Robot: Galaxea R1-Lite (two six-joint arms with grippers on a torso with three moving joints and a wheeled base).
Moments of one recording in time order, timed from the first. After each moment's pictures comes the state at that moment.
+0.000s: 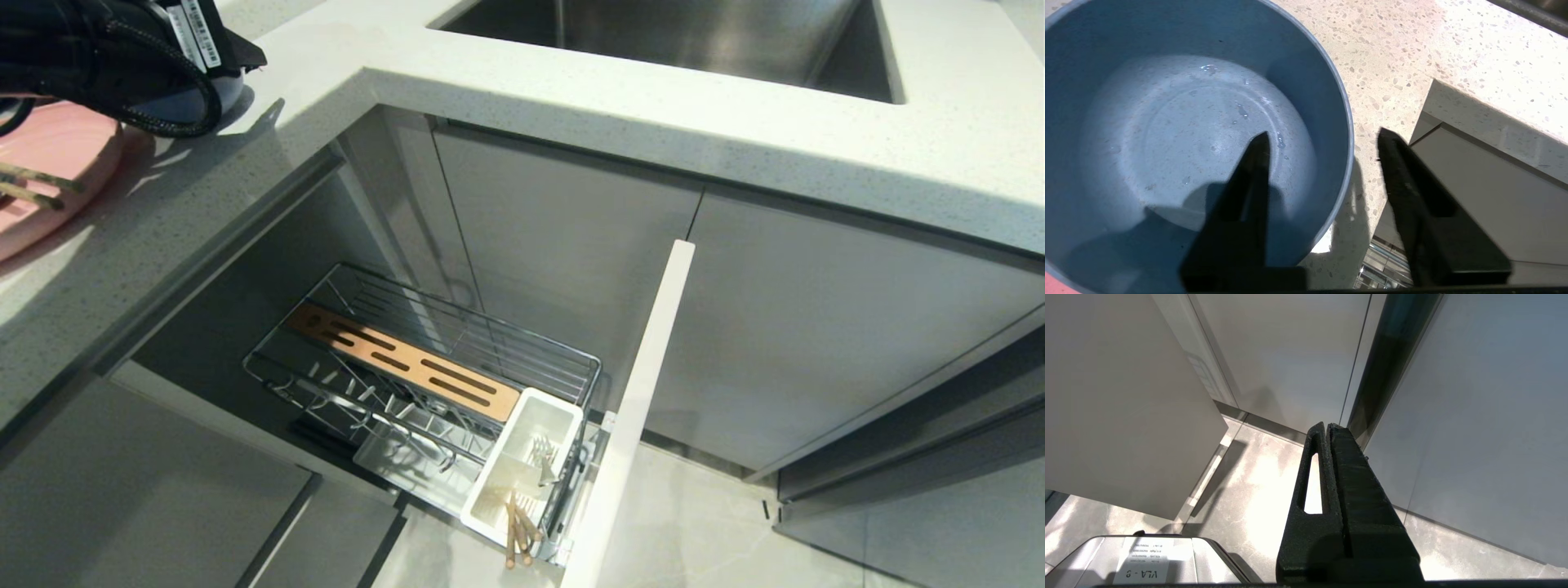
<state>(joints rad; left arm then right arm) -0.22 1.62 -1.88 0.33 0.24 -0.10 0.00 0.00 0.00 0.00 0.00 -0.02</state>
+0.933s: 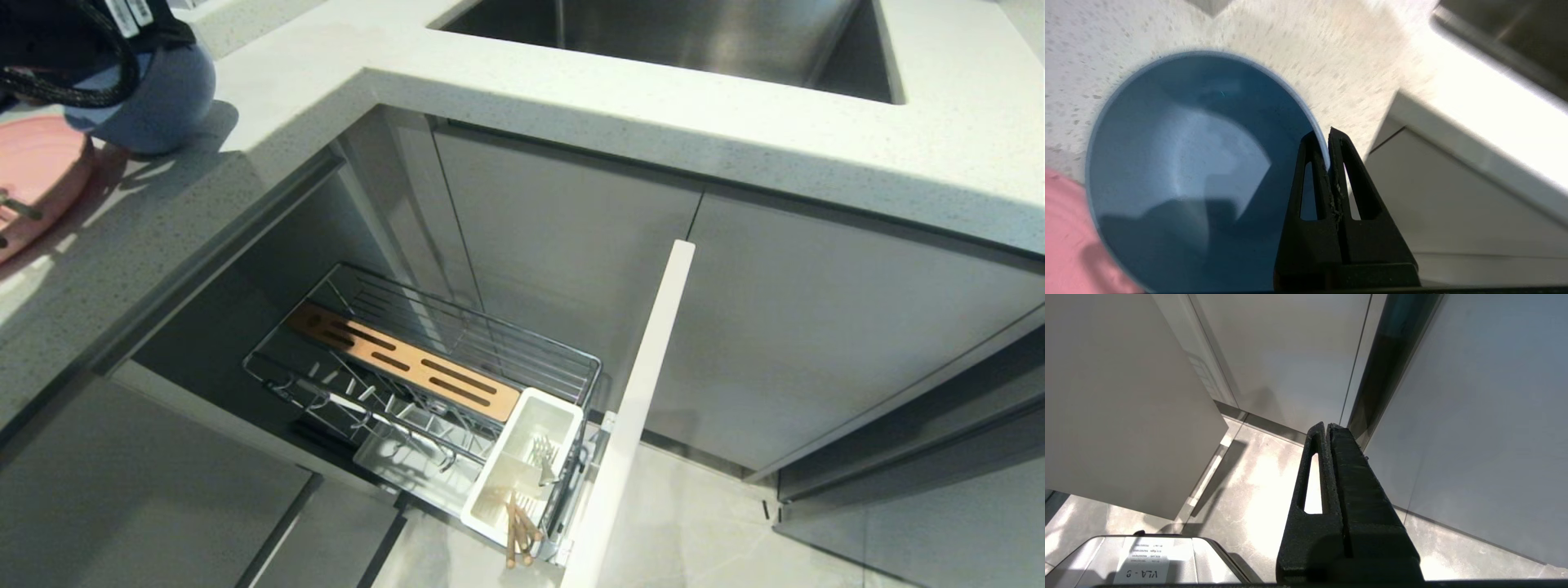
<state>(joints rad) -0.24 1.52 -1.89 0.40 0.23 -0.19 0.00 0.00 0.00 0.00 0.00 -0.01</state>
